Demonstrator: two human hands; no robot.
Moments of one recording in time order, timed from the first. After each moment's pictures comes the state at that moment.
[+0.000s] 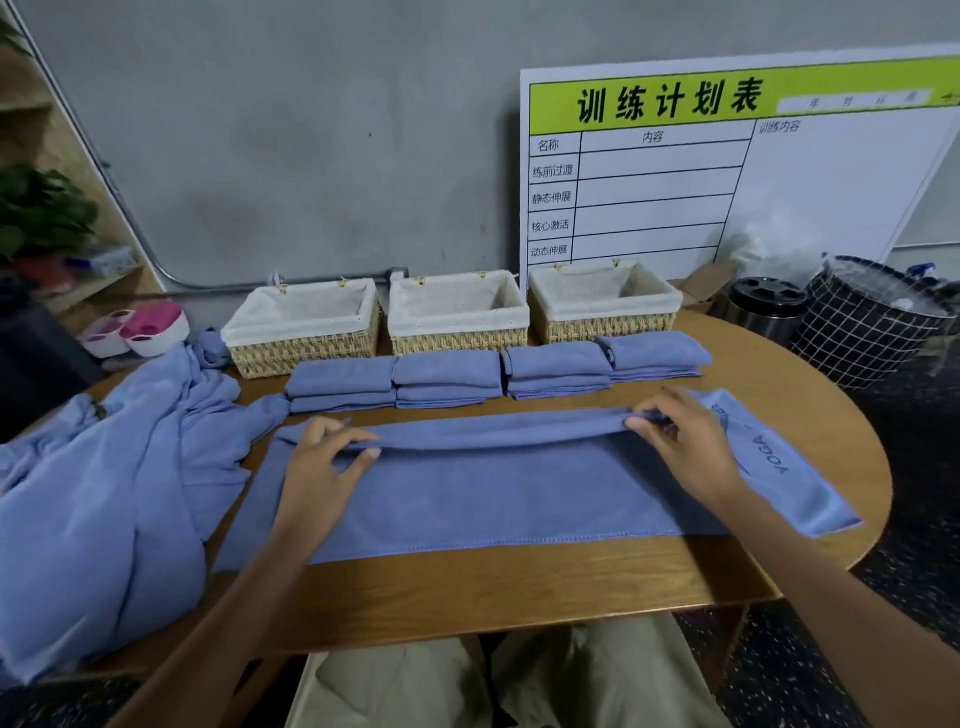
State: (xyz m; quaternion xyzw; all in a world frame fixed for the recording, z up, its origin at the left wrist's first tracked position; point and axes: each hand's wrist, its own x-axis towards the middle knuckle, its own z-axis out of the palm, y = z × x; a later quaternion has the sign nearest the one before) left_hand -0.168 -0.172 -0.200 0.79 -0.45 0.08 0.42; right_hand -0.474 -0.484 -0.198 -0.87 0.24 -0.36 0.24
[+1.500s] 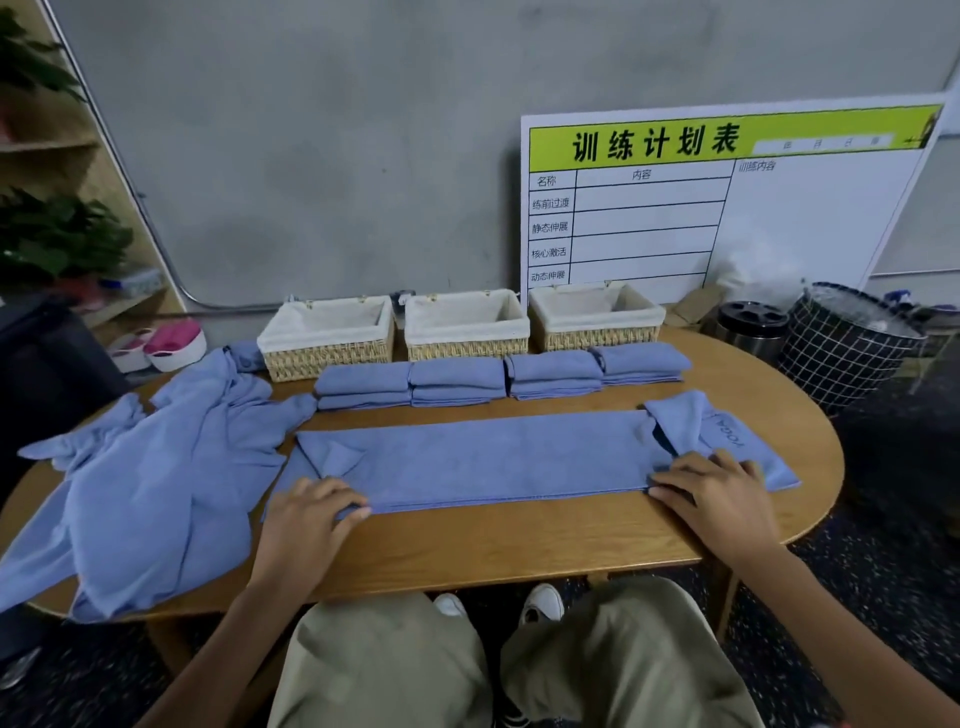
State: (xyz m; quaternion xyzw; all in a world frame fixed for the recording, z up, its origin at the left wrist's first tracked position) left_hand -0.185 -0.089 -0.233 0.81 -0.49 0.23 0.21; right_hand -0.556 -0.432 -0.221 -0.91 0.32 -0.26 -0.09
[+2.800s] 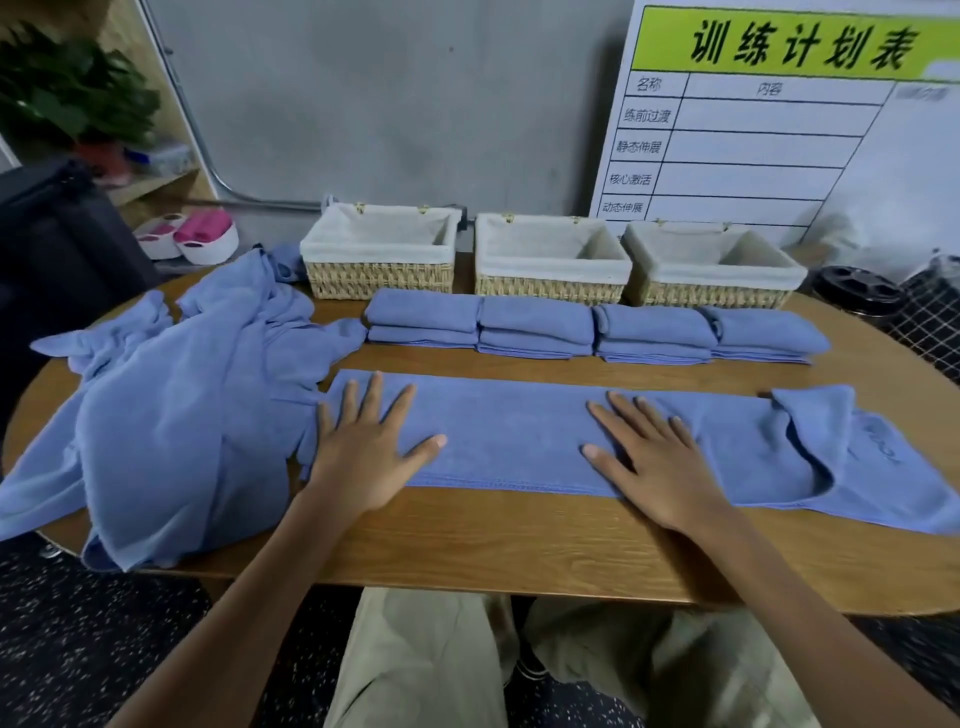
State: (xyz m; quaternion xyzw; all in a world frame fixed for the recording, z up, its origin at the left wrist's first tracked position) left_hand -0.152 -0.126 -0.219 0.92 -0.38 -0.05 0.03; right_hand -0.392 -0.371 -0.211 -0.96 0.27 0.00 0.10
